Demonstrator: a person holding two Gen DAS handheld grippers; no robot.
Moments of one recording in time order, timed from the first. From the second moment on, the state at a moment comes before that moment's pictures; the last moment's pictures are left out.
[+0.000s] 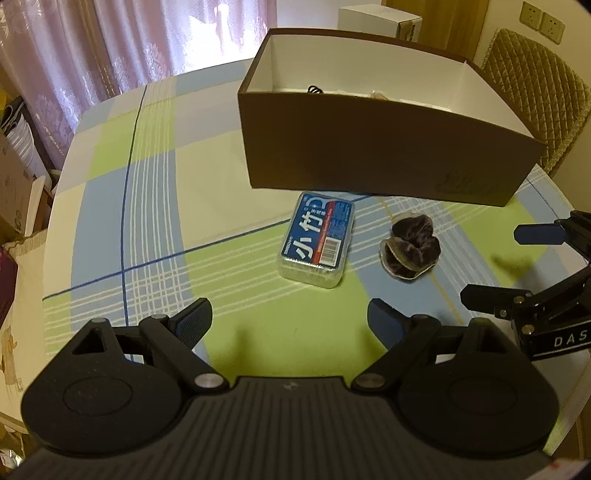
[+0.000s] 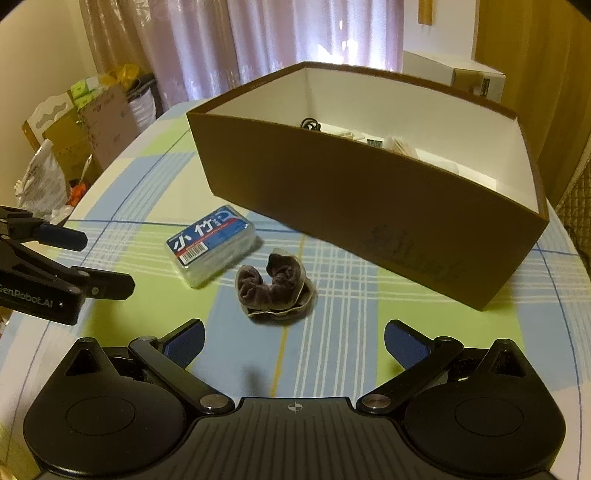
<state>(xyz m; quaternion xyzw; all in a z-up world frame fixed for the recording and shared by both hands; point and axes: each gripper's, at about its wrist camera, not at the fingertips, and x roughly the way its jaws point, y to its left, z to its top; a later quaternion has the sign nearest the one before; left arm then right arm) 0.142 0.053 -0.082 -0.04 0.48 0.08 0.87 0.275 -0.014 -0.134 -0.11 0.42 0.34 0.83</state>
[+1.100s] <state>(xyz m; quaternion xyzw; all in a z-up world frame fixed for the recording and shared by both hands) 0.179 0.072 -0.104 -0.04 0.49 0.05 0.87 0.319 0.014 -0.174 -0.15 0.42 0.39 0.81</state>
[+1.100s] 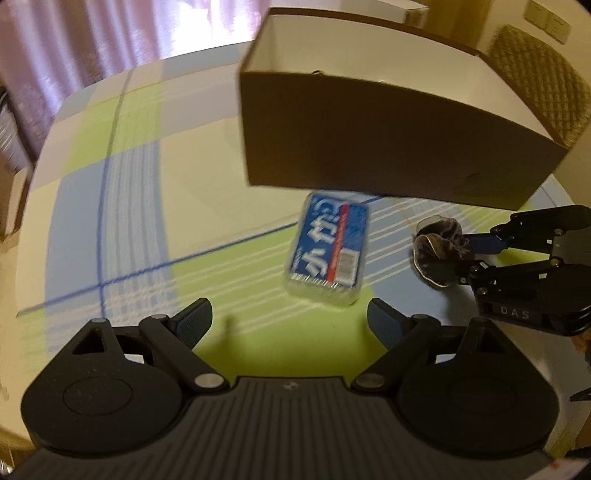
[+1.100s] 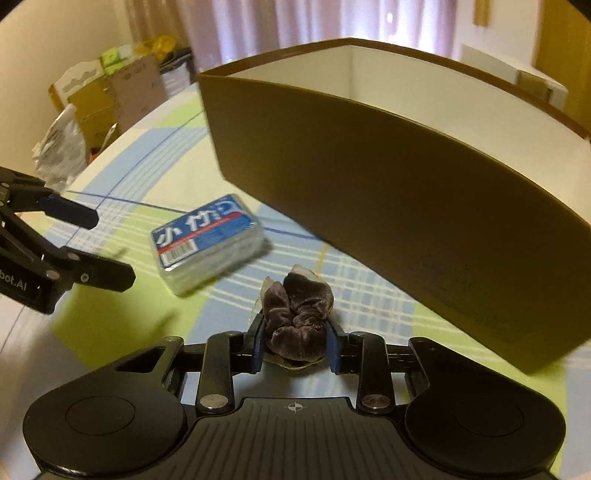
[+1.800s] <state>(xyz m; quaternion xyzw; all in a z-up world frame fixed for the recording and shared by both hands) 0.249 0.053 -0.144 0.01 0.50 -0.04 0.87 0.330 -0.066 -0.152 -0.12 0.43 0.31 0.84</state>
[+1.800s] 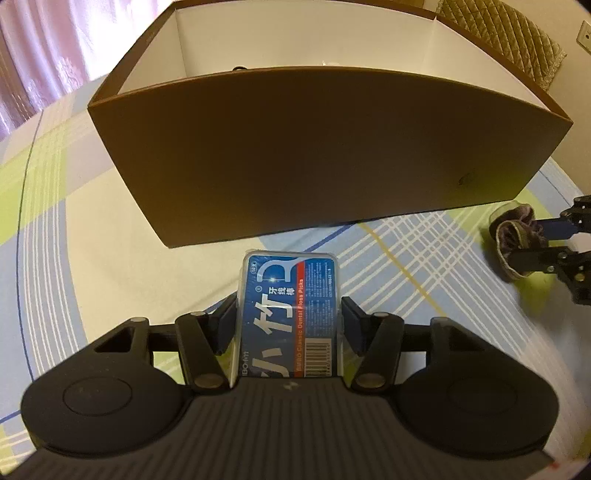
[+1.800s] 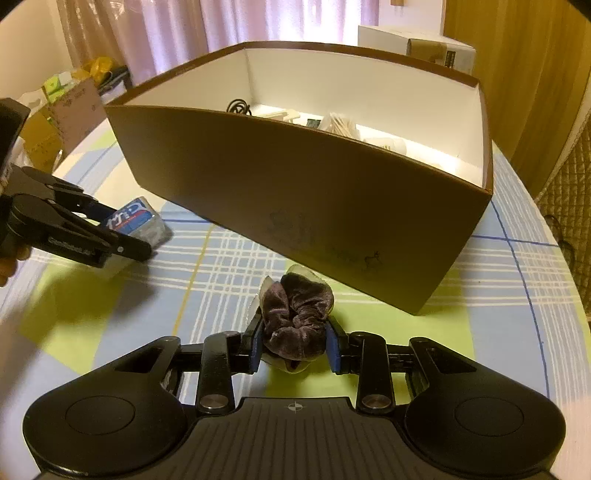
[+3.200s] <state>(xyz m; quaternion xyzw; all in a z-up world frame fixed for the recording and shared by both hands) 0.159 0.029 -0.107 -0.04 0.50 0.03 0.87 0.296 -0.072 -0.138 -0.13 0.45 0.39 0.80</state>
